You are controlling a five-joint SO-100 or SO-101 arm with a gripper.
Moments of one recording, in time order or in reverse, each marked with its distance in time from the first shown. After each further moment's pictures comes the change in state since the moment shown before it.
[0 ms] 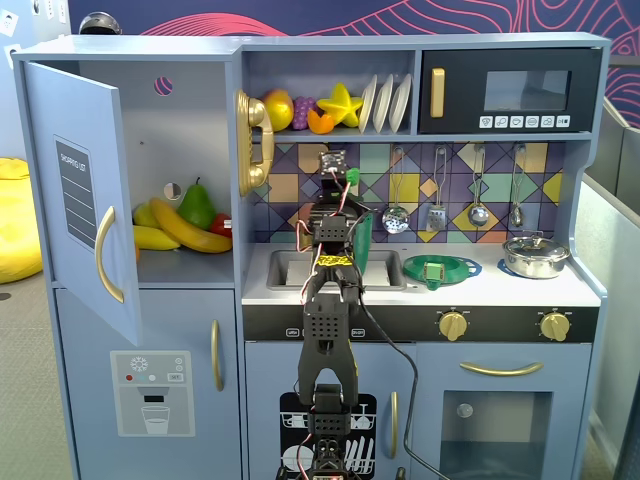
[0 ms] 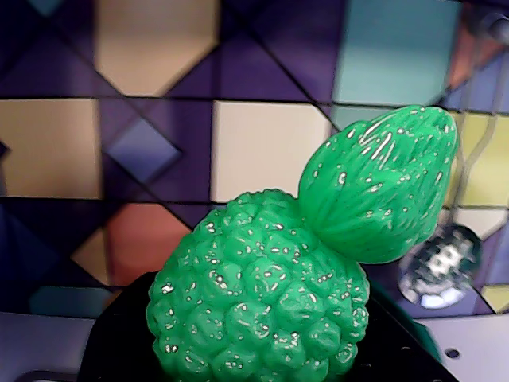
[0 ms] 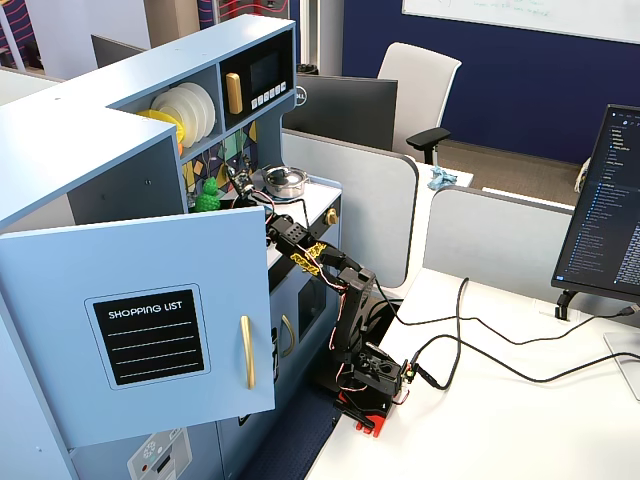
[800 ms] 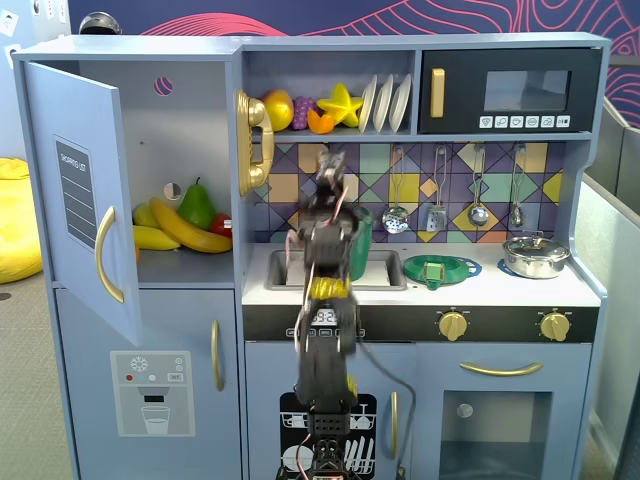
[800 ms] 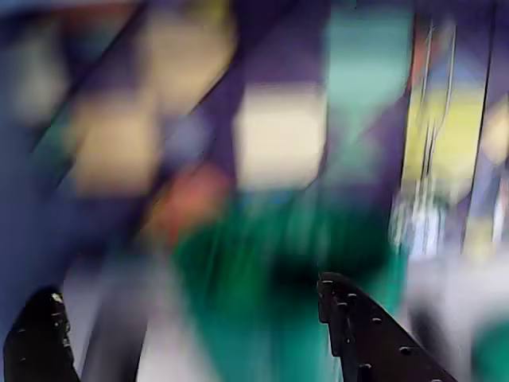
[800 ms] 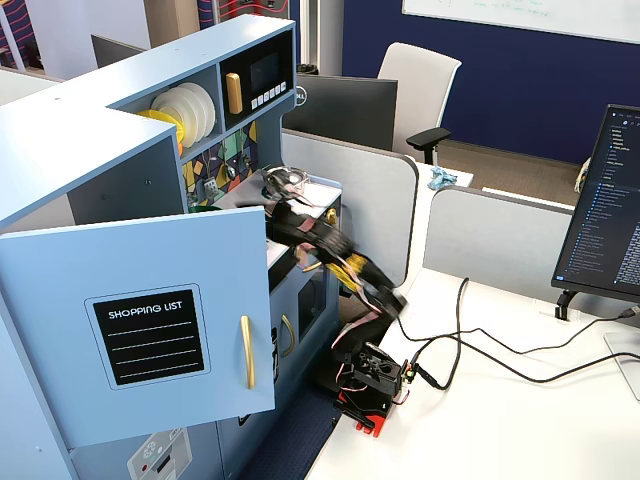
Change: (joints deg) arm -1.7 39.0 21.8 19.7 2.8
